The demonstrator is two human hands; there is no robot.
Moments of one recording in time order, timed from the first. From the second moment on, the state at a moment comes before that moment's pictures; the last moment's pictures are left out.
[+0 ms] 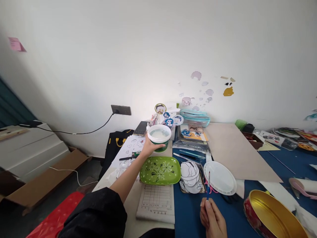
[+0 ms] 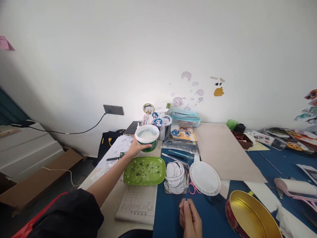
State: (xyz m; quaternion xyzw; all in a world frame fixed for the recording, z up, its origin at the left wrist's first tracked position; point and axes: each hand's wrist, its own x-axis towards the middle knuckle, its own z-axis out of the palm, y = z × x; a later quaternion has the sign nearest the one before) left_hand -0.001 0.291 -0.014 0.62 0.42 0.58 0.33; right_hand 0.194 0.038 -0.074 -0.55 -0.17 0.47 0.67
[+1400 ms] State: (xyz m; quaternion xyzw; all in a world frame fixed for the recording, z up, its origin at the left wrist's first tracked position) left_hand -0.084 0.216 0.004 0.74 0.41 0.54 -0.04; right_hand 0.208 0.038 -0.086 -0.59 -0.19 0.44 0.65
